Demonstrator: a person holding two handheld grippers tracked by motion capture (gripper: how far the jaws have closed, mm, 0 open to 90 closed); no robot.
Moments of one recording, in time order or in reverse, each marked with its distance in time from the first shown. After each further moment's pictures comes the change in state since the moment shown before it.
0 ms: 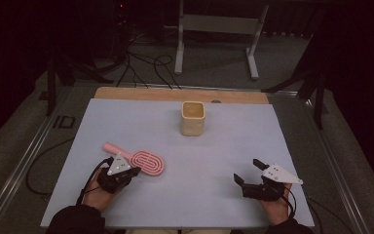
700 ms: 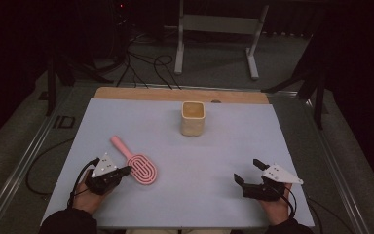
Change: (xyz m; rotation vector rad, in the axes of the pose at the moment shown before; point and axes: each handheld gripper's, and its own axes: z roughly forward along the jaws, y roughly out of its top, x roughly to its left) left arm 0.009 -0.019 -0.026 -0.070 0.010 -0.037; right arm 0.000 0.000 0.000 -0.001 0.000 0.002
